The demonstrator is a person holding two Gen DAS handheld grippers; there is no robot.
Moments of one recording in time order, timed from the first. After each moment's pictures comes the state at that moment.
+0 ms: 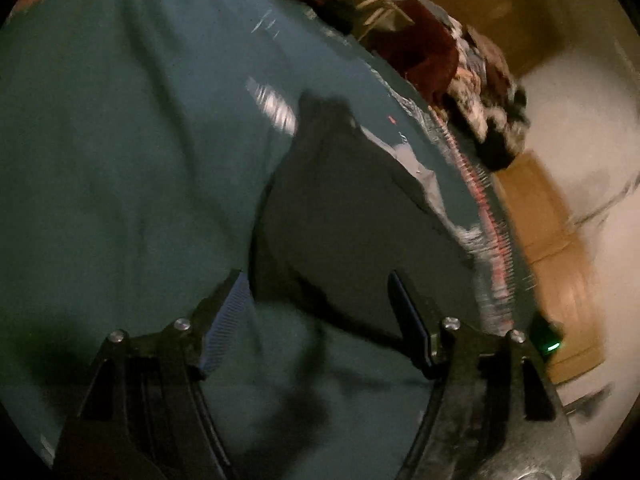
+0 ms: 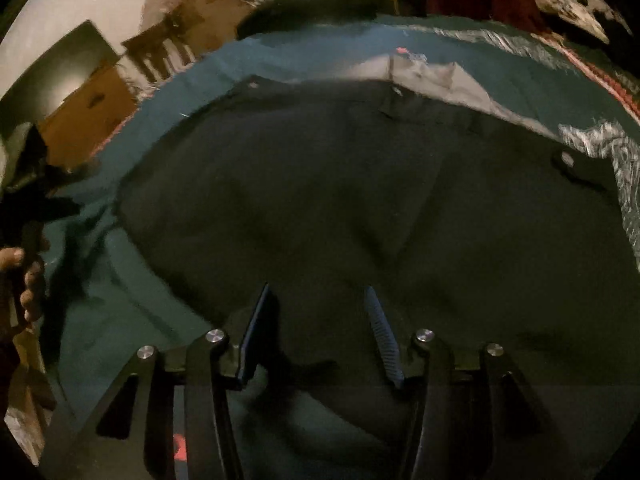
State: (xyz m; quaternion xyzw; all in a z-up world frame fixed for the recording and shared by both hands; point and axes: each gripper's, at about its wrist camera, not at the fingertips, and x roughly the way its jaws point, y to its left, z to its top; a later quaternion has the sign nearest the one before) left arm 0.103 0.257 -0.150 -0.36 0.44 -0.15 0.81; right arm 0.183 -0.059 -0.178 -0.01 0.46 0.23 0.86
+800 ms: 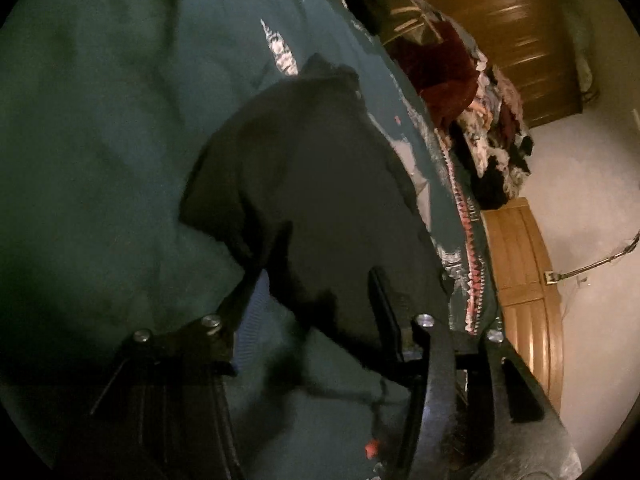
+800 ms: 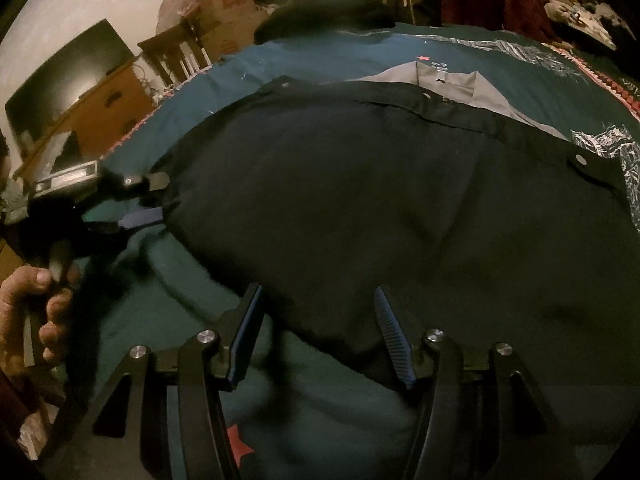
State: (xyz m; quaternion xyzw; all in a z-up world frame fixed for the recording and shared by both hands) left arm 0.098 0.220 -0.169 -0.43 0.43 -0.11 0.78; right arm 0.155 -0.044 -0.180 0.00 0.45 0.25 0.86
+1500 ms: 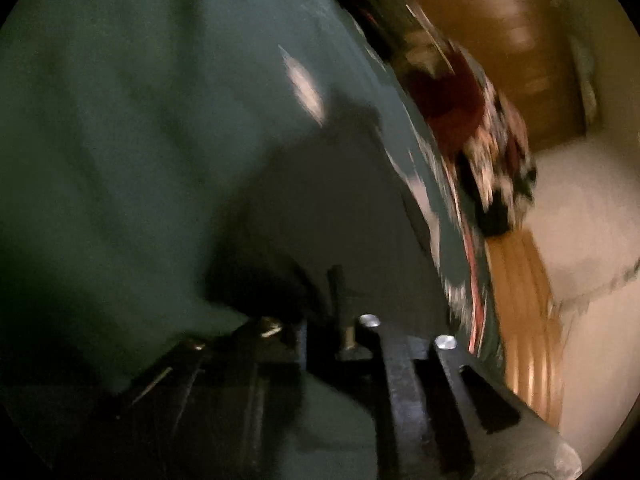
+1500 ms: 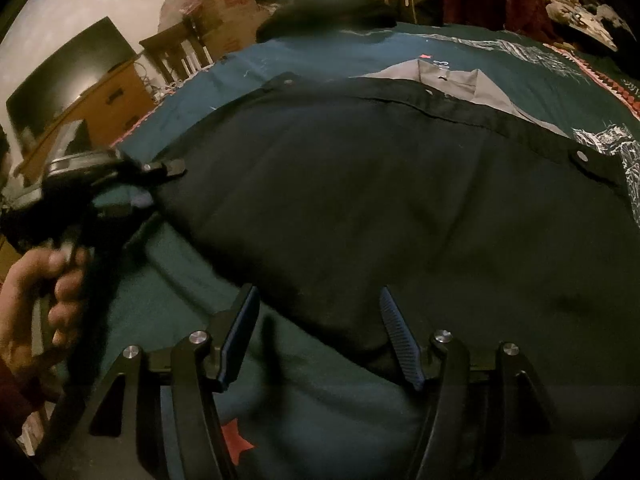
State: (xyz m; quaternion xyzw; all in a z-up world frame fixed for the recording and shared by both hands) left arm 0.122 0.265 -0.188 -0.47 0.39 -0.06 0.79; right arm 0.151 -0.043 -0.186 0.00 0.45 0.25 0.86
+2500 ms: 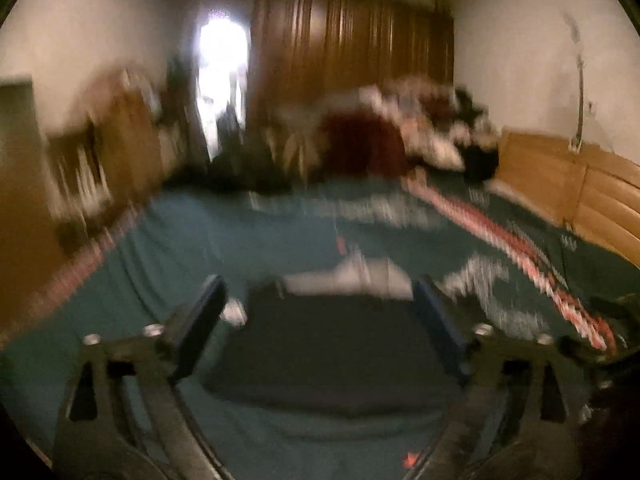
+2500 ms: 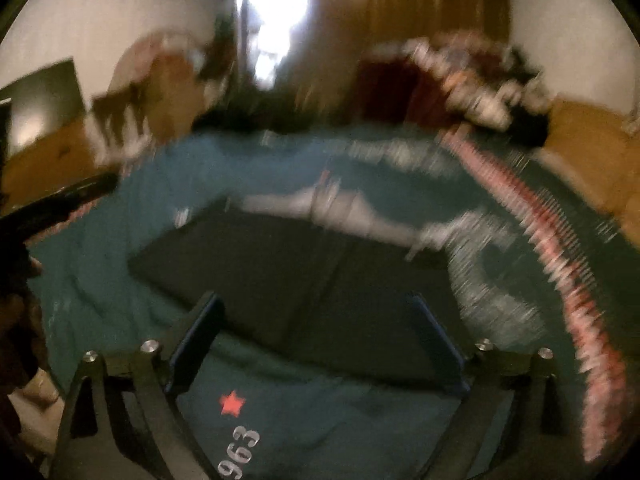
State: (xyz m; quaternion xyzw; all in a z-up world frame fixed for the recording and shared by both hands) left arm -0.001 0.144 0.072 -0.02 0.16 -0.06 0.98; right arm 0.025 -0.091 0.003 -0.05 0.28 0.07 0.96
